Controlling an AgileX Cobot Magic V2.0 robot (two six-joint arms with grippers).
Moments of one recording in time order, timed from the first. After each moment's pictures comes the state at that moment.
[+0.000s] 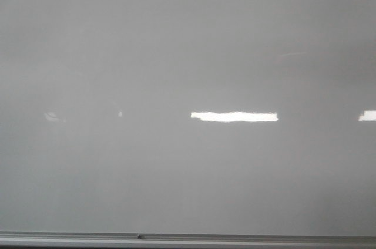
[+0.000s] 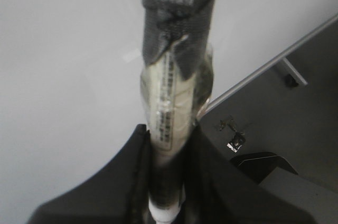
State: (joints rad) left arm -0.05 1.15 -1.10 -0.57 1.09 0.77; right arm 0.03 0.67 -0.74 0.06 0.73 -0.09
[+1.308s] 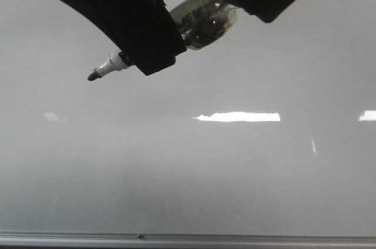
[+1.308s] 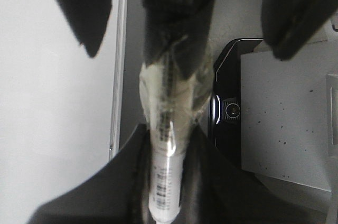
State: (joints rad) left arm -0.81 1.44 -1.28 -0.32 1.09 0.84; right arm 0.57 1.21 -1.09 0.60 0.99 -1.06
